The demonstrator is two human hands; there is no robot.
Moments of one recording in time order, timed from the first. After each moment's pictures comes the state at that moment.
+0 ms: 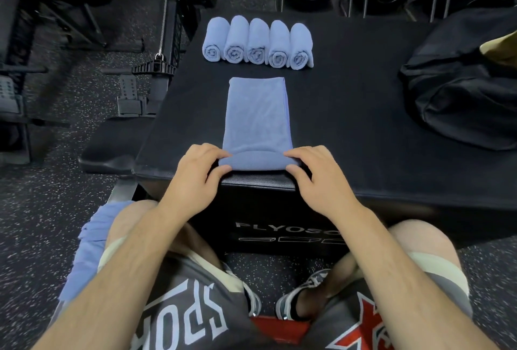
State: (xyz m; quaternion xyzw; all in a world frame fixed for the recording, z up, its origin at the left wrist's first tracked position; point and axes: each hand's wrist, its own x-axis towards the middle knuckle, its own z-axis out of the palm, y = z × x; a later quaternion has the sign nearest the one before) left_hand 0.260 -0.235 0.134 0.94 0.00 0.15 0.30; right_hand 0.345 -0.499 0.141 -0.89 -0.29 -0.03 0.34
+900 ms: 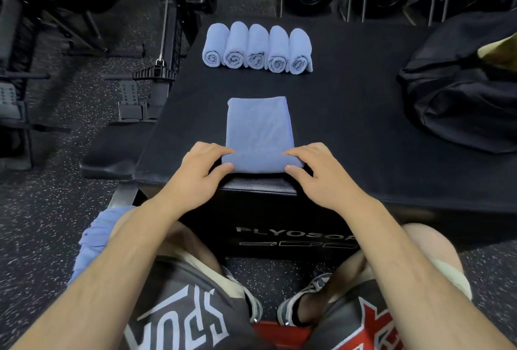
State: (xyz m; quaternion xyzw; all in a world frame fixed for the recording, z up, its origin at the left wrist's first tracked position) left_hand 0.275 -0.229 0.143 0.94 -0.01 0.09 0.34; right_hand 0.361 -0.500 0.156 -0.89 -0.30 0.07 0.33
